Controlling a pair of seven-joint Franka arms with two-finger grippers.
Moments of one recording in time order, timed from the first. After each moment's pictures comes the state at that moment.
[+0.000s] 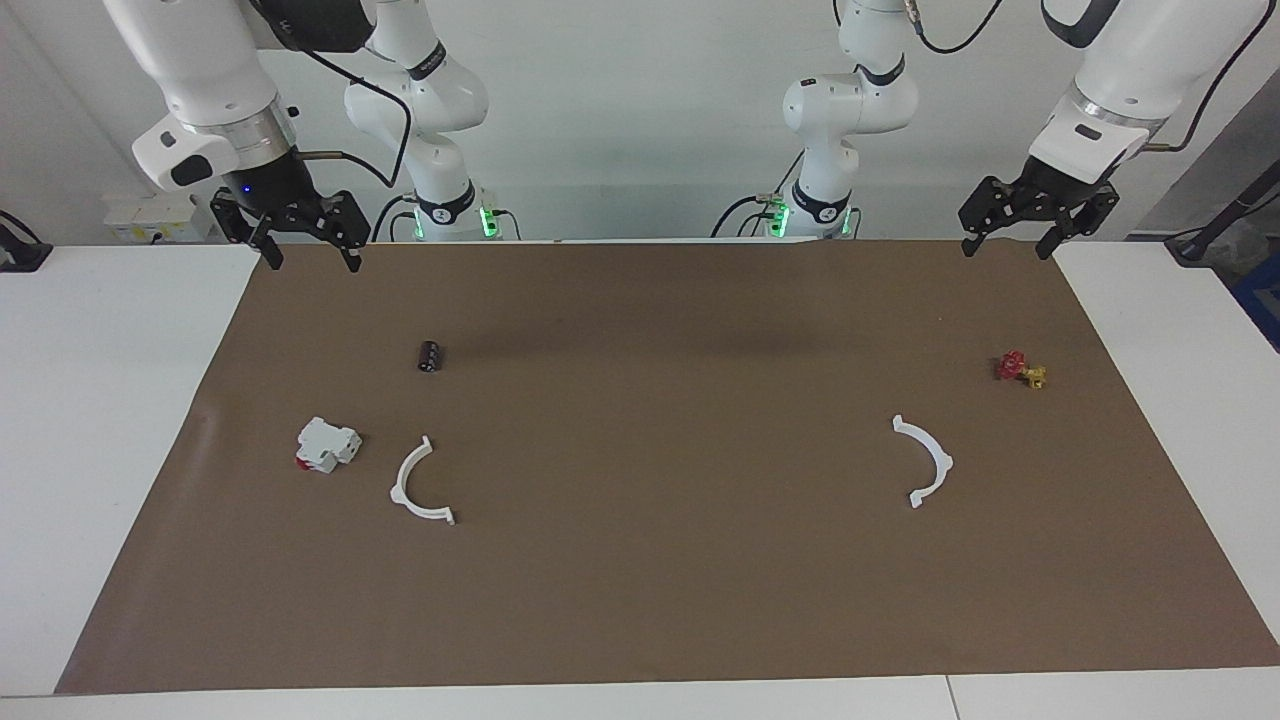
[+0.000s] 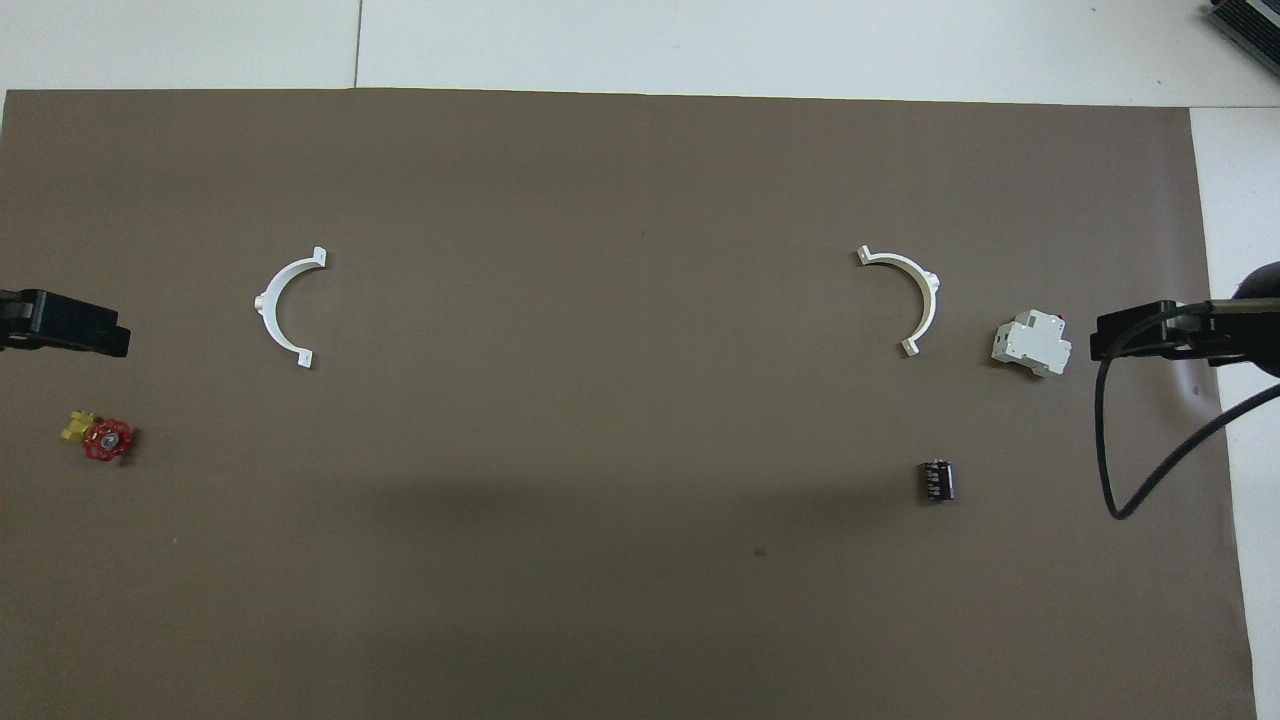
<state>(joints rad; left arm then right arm) -0.01 -0.04 -0.02 -1.57 -0.02 1.51 0.09 0.10 -0.09 -0.08 -1.68 -0.02 1.61 0.08</state>
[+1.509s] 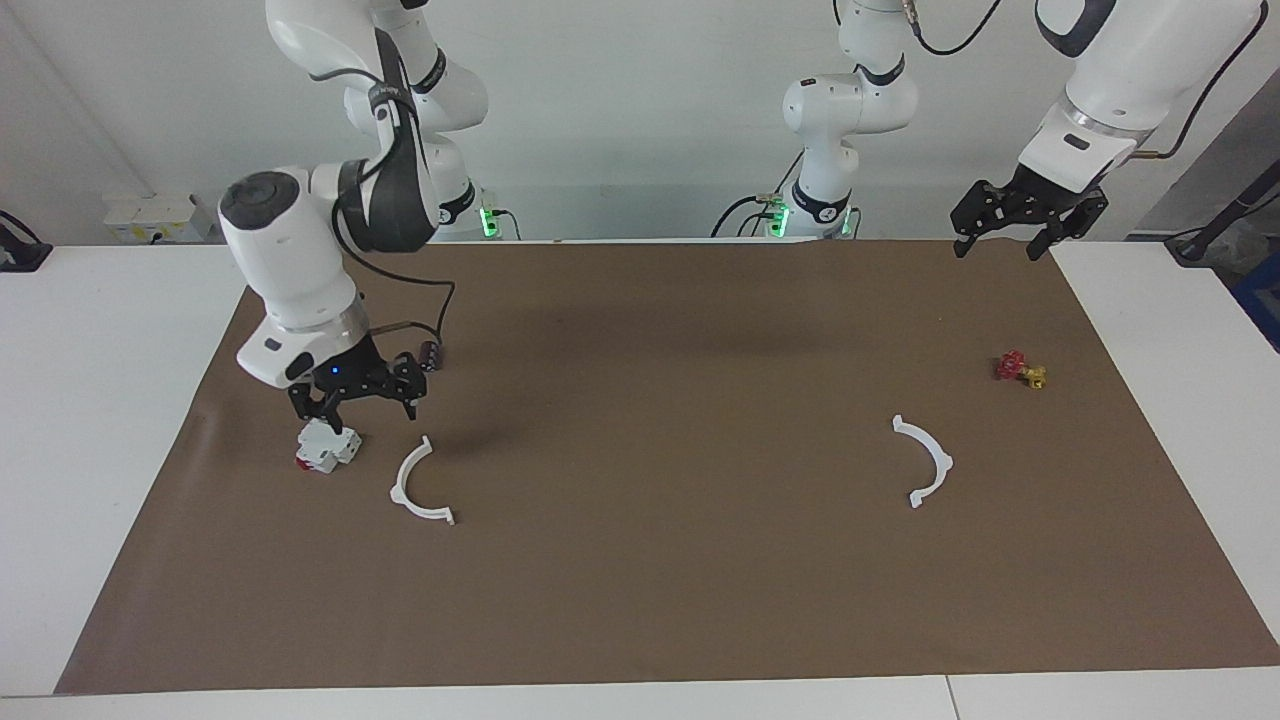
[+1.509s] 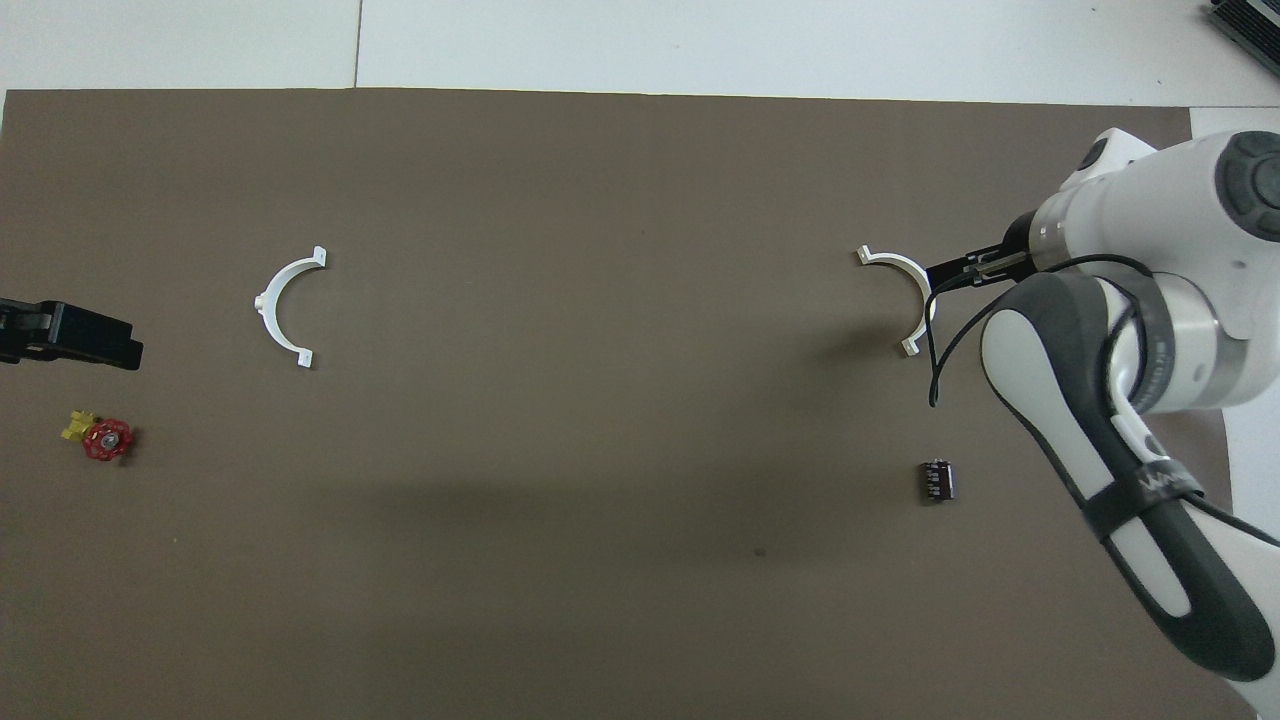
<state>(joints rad) -0.01 -0.04 -0.02 -1.59 -0.02 1.50 0.09 0.12 0.26 -0.08 -1.81 0.03 2.21 -0.25</state>
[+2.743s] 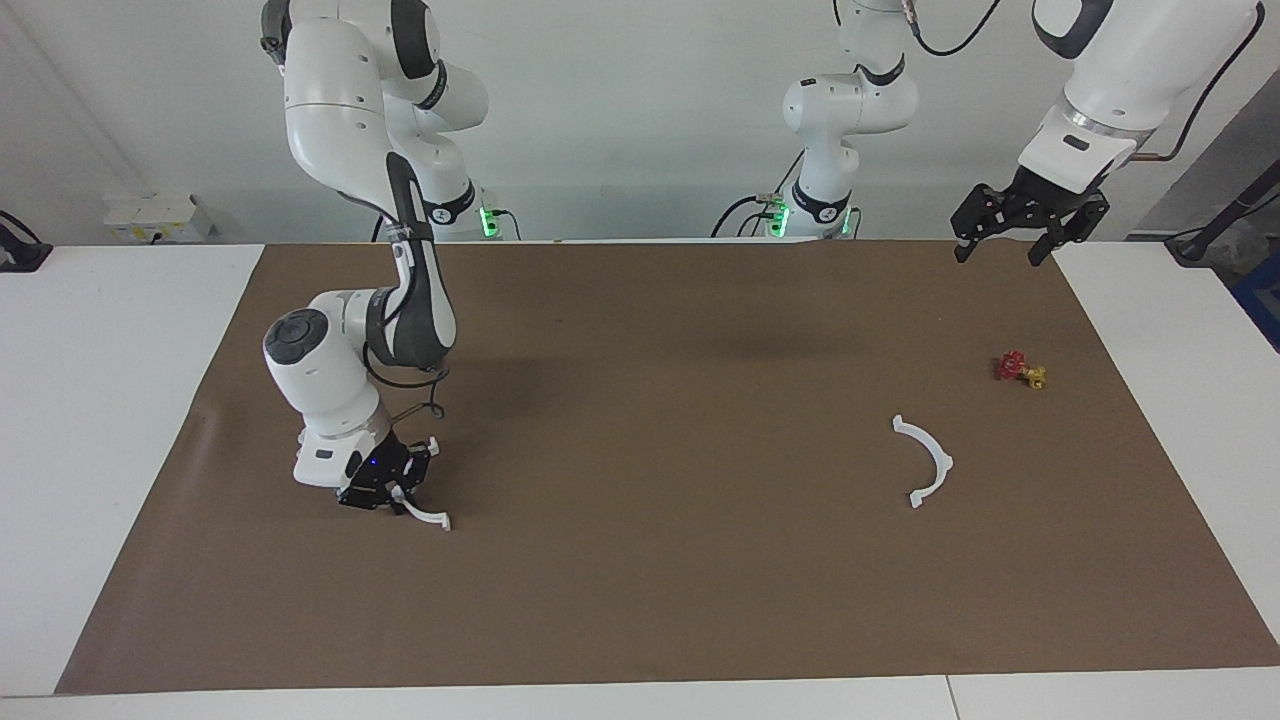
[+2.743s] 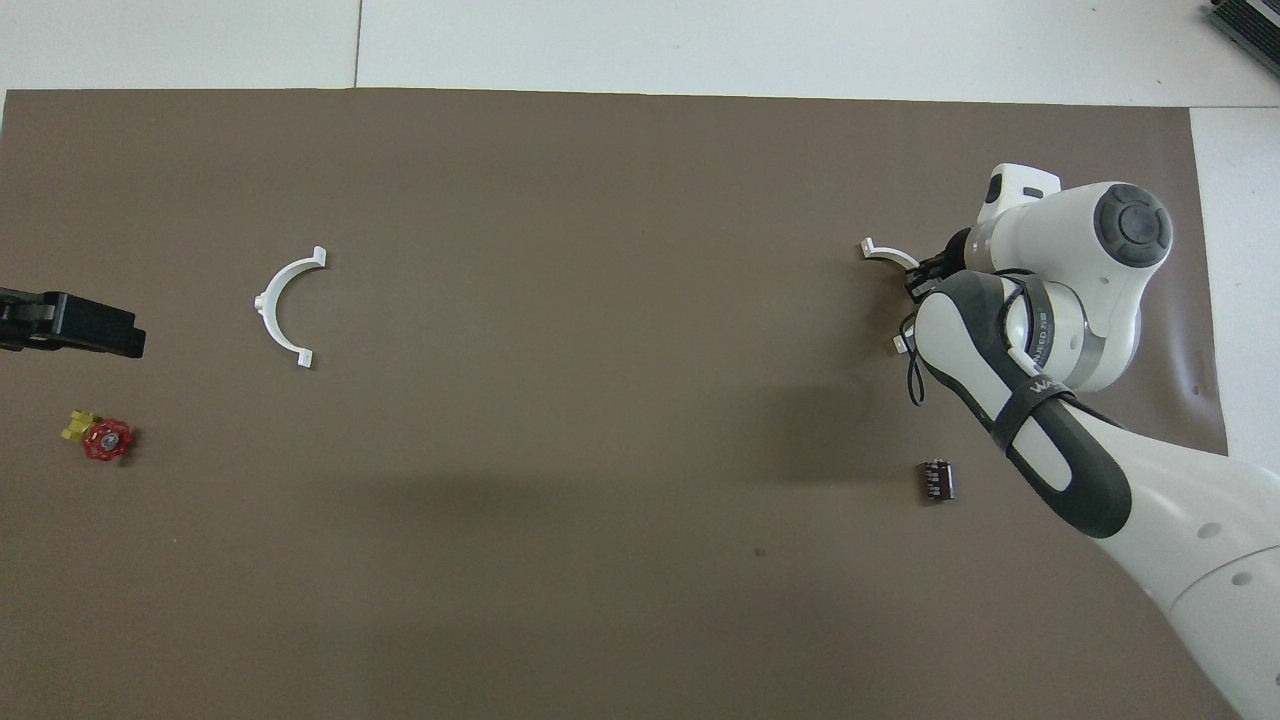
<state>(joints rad) -0.01 -0.04 -0.03 -1.59 -0.02 1.54 0.09 0.10 0.49 -0.08 -1.82 0.16 2.47 -0.66</state>
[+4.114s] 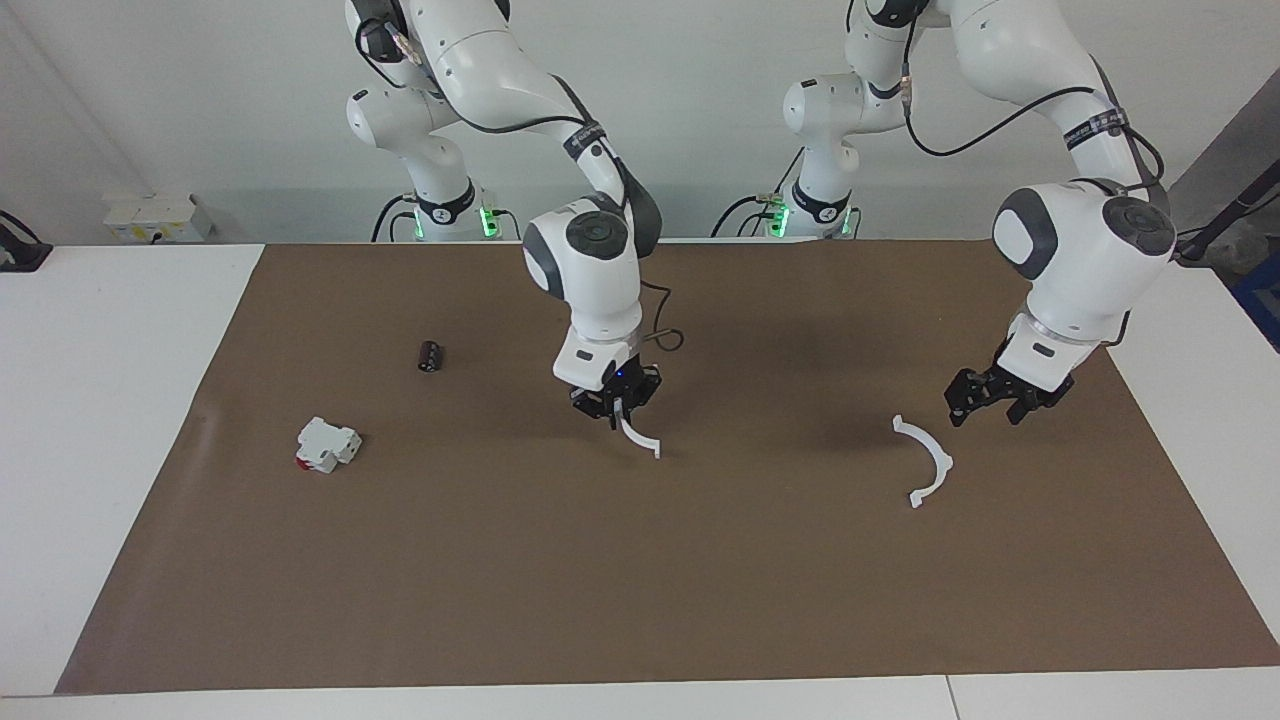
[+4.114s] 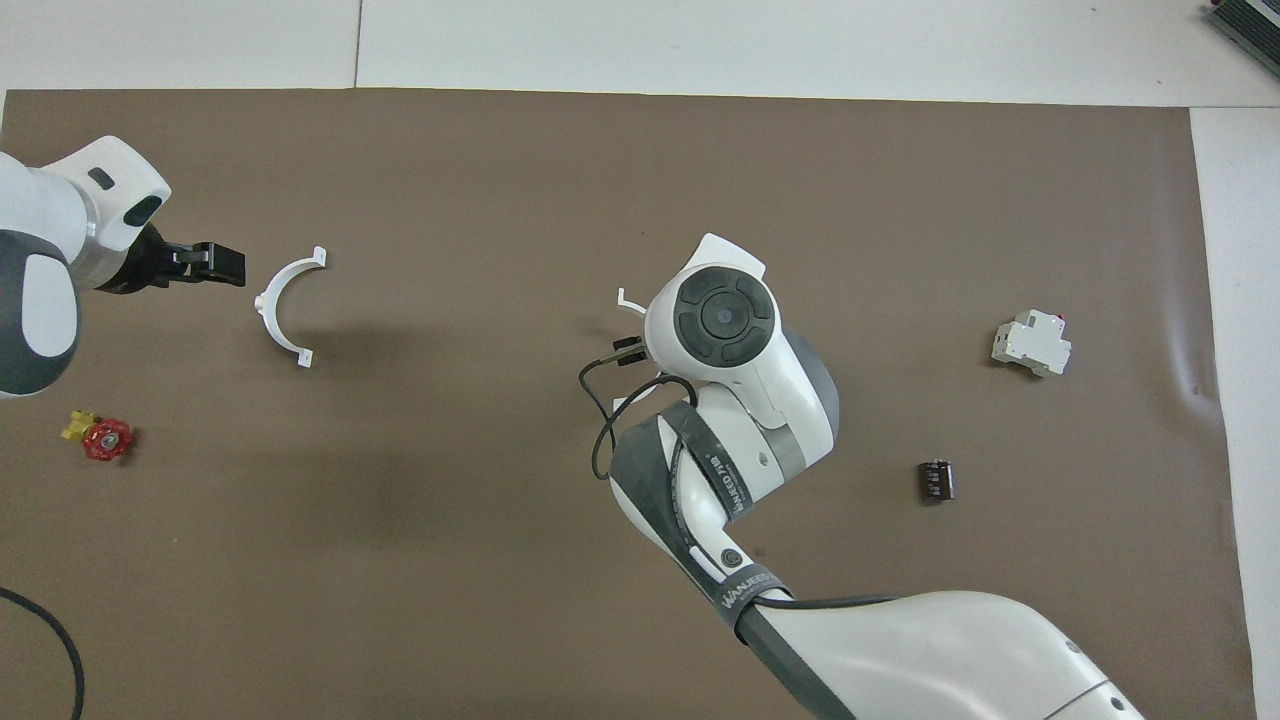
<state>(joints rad) 0.05 0.24 -0.01 -1.84 -0.02 2.19 0.08 0.63 0.44 -0.08 -1.72 -0.01 2.31 0.32</state>
